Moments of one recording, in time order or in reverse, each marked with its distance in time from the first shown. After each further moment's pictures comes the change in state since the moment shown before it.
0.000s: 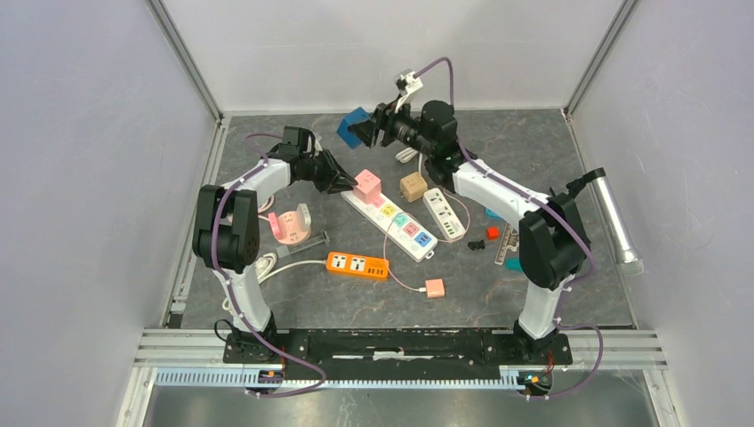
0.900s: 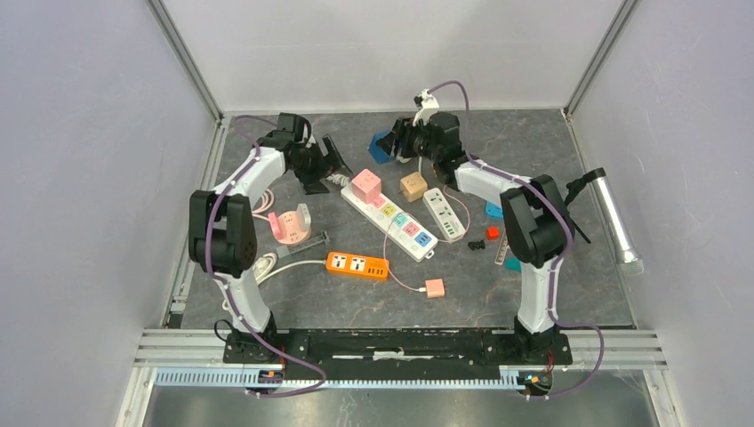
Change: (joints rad) left arm 0.007 -0.041 0.148 -0.244 -0.168 0.128; right arm -0.134 0.128 -0.050 -0.012 0.063 0.071
